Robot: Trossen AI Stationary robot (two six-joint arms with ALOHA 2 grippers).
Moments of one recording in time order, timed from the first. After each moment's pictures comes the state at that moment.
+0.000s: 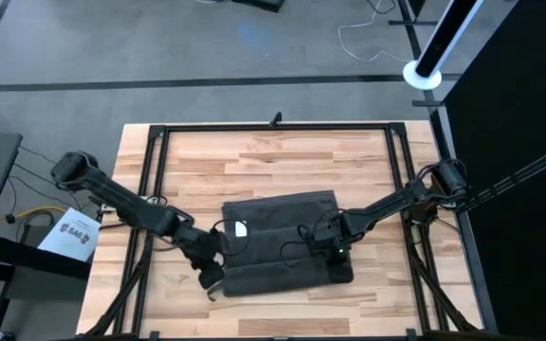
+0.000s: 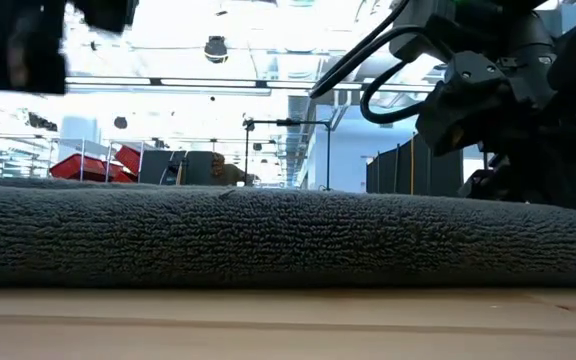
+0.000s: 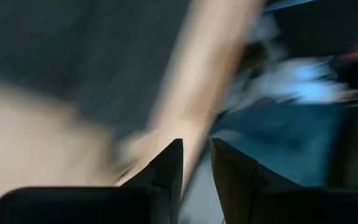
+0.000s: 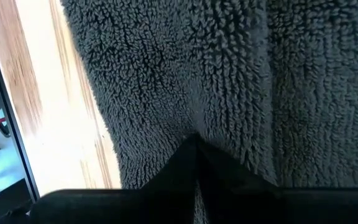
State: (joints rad) left arm -0.52 1.30 0.82 -0.24 0.16 -1.15; right arm 0.31 1.75 0.95 -0.55 -0.39 0.41
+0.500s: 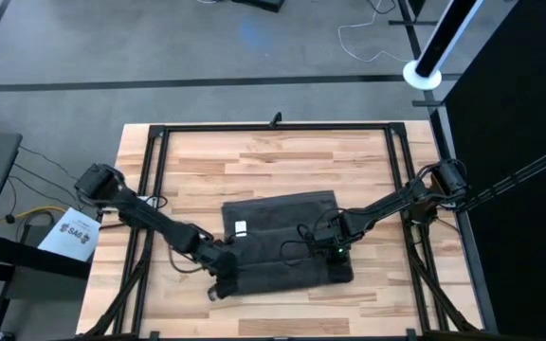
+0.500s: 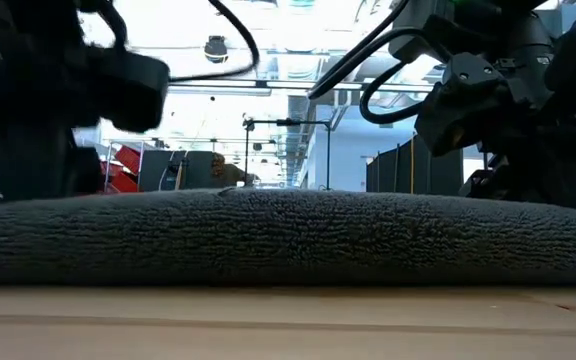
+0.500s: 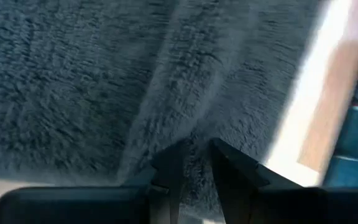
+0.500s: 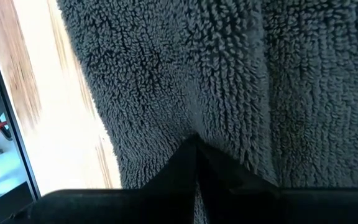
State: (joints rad) left arm -0.48 1.66 0.81 -0.19 0.09 -0.98; right arm 0.31 1.74 0.94 -0.56 -0.39 0.41
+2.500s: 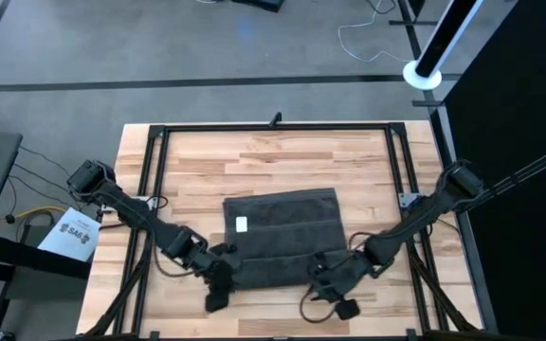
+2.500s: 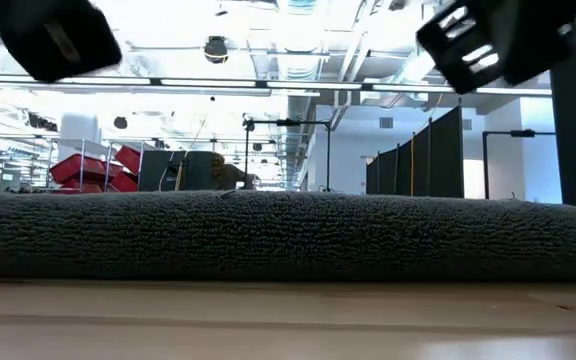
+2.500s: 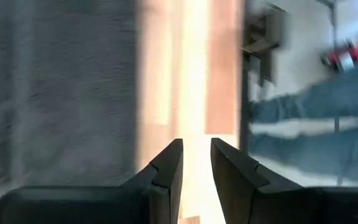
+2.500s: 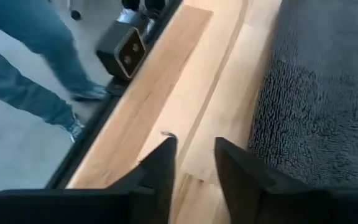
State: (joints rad) left arm -0.63 1.54 1.05 -0.41 0.04 -0.70; right arm 0.61 1.70 1.00 -0.06 0.07 0.16
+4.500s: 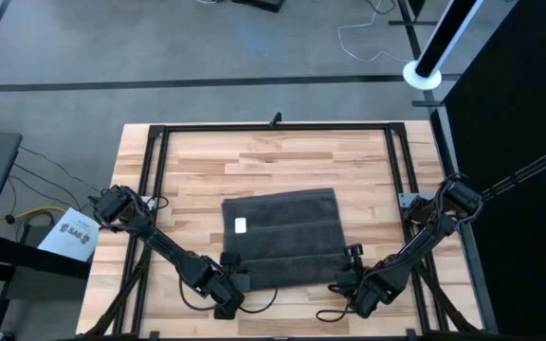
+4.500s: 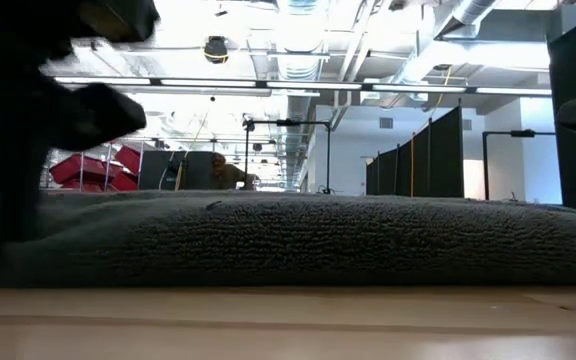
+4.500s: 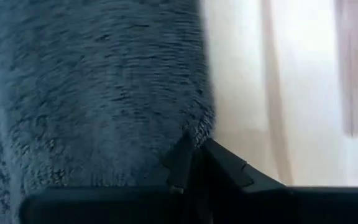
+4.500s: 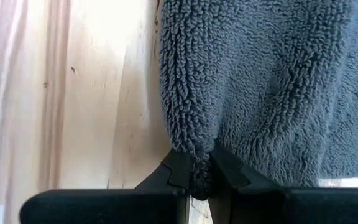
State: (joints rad) left arm -0.68 1.89 1.19 -0.54 -0.17 -0.51; right arm 0.84 1.77 0.98 -0.70 0.35 0.62
